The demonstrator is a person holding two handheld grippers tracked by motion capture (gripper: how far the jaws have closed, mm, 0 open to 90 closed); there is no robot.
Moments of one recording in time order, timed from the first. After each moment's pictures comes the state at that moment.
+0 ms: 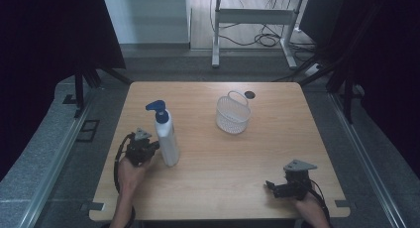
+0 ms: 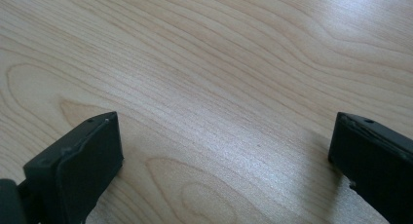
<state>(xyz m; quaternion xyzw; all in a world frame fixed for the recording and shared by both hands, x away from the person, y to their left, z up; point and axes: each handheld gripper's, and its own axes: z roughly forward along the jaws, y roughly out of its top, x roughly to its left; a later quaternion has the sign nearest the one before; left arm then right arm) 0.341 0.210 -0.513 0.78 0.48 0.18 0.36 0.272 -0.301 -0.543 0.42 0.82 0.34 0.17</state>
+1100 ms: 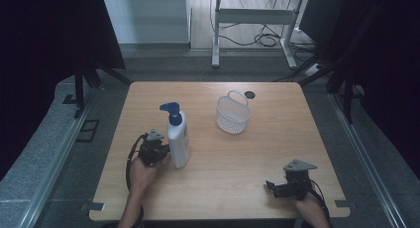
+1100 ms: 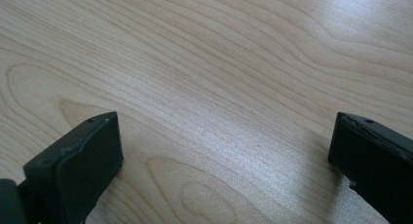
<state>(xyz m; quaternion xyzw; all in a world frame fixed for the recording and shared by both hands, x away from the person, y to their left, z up) 0.346 0.177 -0.525 0.80 0.44 0.13 0.38 0.272 -0.301 -0.543 0.42 0.82 0.34 0.17</state>
